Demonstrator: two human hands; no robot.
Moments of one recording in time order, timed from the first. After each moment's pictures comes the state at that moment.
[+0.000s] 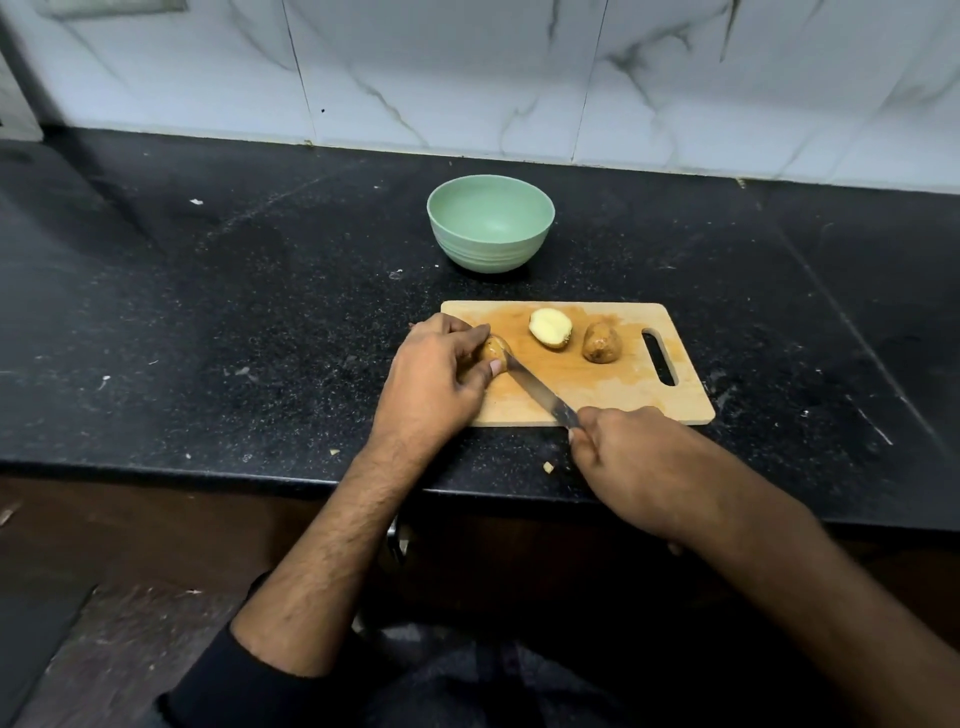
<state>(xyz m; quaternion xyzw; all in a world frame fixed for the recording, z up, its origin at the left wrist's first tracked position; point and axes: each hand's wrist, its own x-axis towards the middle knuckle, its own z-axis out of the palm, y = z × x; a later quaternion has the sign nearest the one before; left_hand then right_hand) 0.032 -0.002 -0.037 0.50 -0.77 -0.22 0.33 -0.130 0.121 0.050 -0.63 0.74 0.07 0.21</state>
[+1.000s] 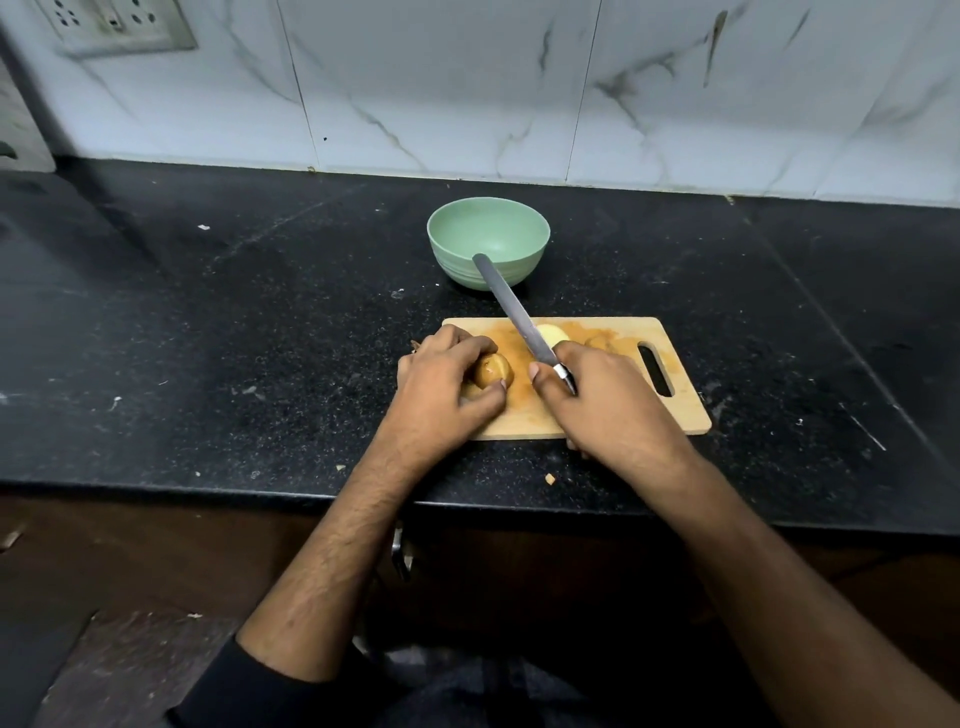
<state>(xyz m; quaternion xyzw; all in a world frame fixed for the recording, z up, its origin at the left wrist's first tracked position) 0.034 -0.004 -0.036 0.47 -0.81 -0.21 0.28 -0.132 0.073 0.019 -0.64 0.73 -0.22 0.14</state>
